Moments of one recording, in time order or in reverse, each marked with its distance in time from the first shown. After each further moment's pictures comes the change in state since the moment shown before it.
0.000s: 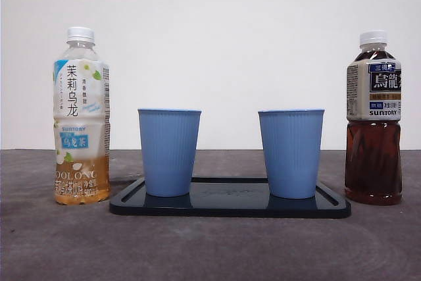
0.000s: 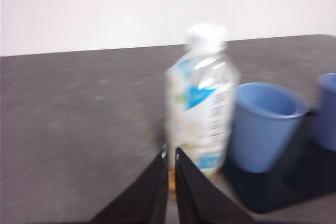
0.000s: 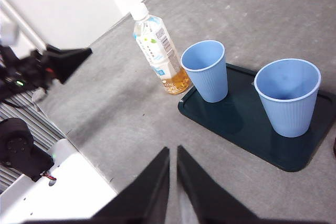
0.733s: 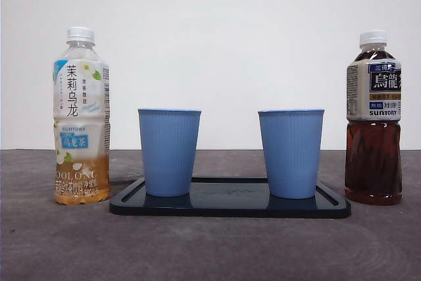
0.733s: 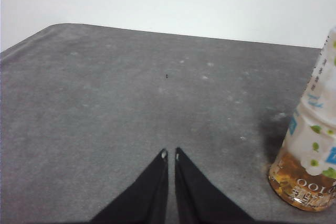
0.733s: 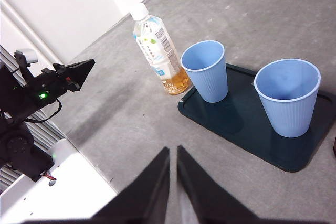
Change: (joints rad) left arm 0.029 -0.167 -0.180 0.013 -0.333 -0.084; right arm 0.000 0.000 0.000 0.001 0.000 0.000
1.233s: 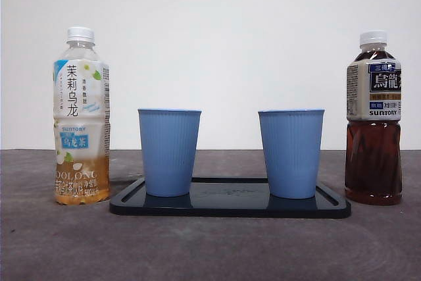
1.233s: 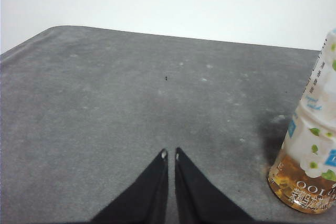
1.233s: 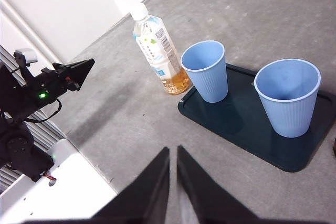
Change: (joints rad) left arm 0.000 0.000 0.000 0.006 0.000 0.000; right arm 0.000 0.000 0.000 0.000 0.000 0.000
